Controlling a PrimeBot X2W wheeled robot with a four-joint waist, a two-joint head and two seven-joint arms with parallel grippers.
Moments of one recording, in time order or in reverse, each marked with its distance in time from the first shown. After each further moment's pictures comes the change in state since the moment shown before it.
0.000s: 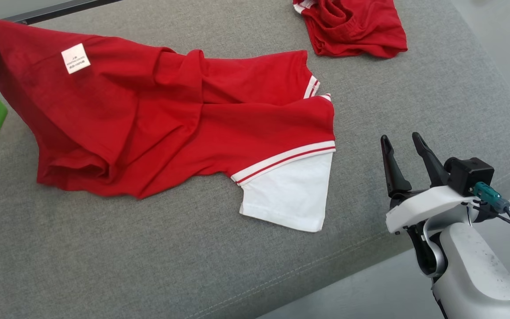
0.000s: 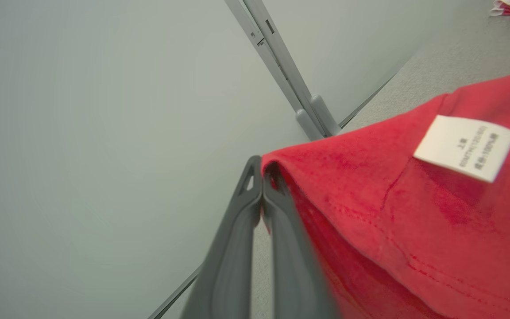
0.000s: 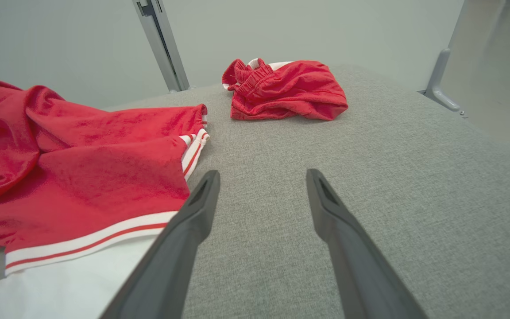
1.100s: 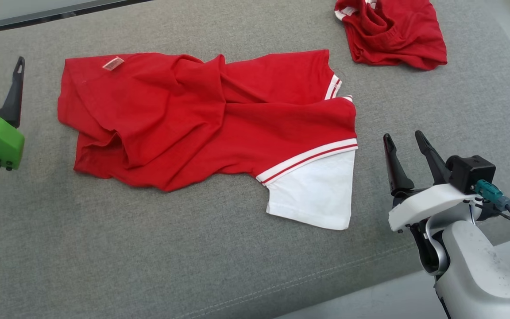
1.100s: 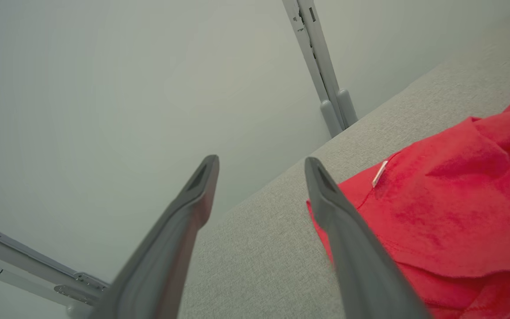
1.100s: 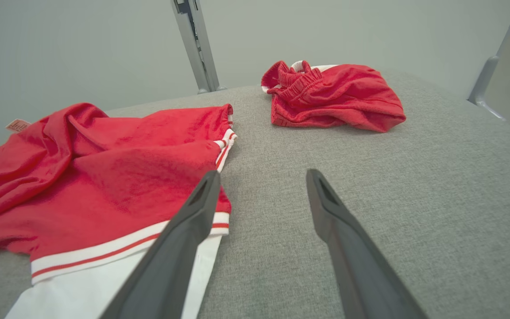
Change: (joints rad) left arm 0.209 -0.040 0.250 -0.115 0.057 0.045 0.000; right arm -0.012 -0.008 -0.003 0.015 -0.013 0.000 0.000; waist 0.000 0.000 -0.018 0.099
